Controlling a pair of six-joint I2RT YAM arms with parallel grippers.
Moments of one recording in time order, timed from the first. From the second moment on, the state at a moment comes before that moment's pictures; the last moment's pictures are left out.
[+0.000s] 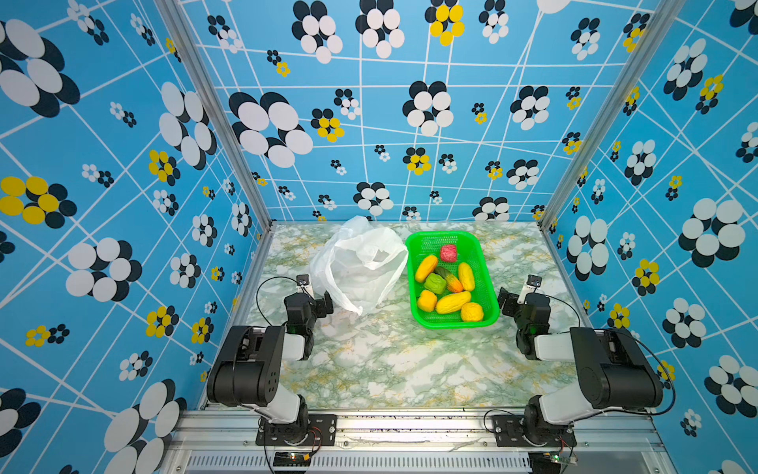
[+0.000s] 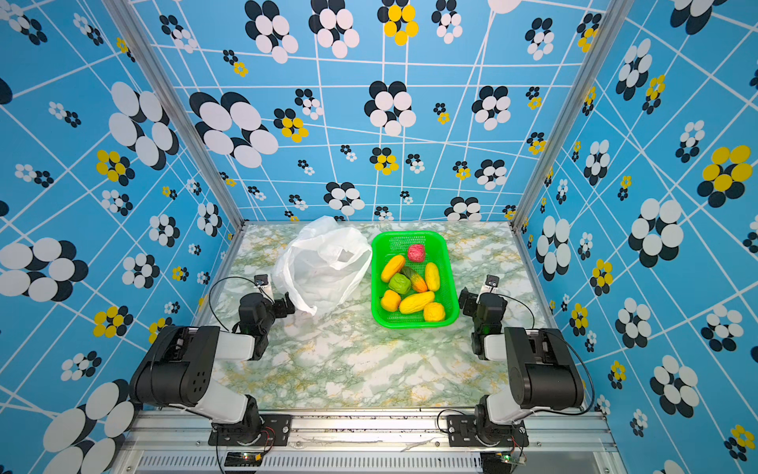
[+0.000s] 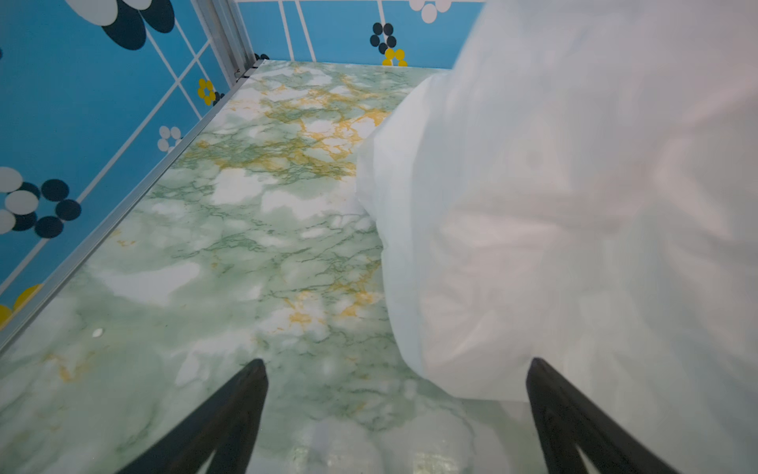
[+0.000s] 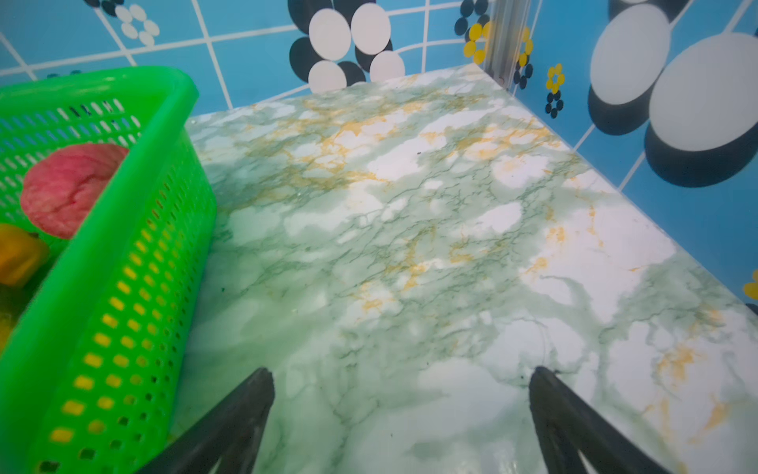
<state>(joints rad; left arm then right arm) -0.01 1.55 0.32 0.84 -0.06 -0.05 -0.03 1.53 0.32 0.81 0.18 0.12</state>
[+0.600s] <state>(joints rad) -0.02 1.55 0.36 0.84 -0.04 -0.02 -0.03 1.54 0.36 0.86 0.06 0.04</state>
